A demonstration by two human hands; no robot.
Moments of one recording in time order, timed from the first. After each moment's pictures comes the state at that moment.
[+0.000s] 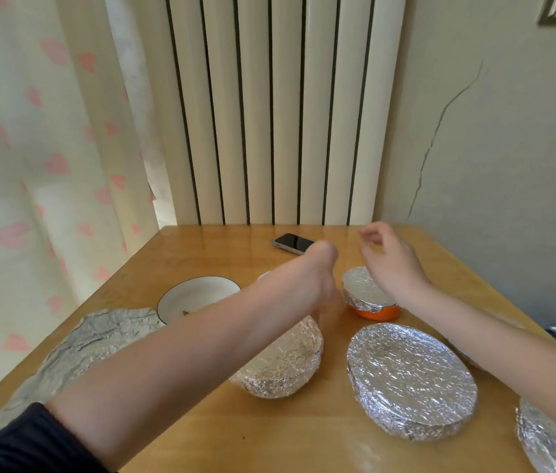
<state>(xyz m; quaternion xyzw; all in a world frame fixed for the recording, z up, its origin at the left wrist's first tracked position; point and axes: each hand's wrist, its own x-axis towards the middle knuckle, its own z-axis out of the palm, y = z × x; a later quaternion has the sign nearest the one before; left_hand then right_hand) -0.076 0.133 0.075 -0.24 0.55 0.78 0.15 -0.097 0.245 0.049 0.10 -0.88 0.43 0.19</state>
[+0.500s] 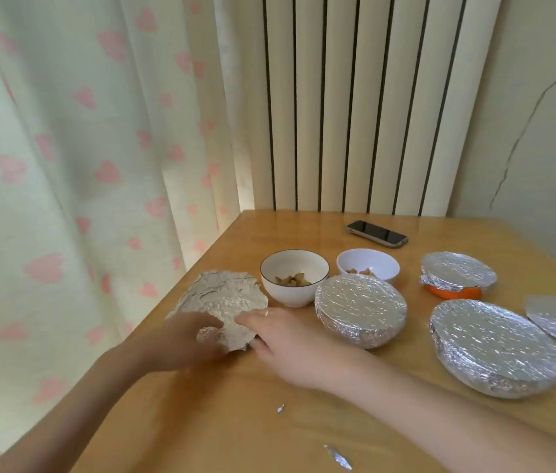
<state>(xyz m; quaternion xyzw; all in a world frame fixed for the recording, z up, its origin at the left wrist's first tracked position) 0.134 -0.130 0.004 -0.11 0.97 0.18 0.09 0.067 0.065 -0.001 0.49 -0.85 0.18 0.00</state>
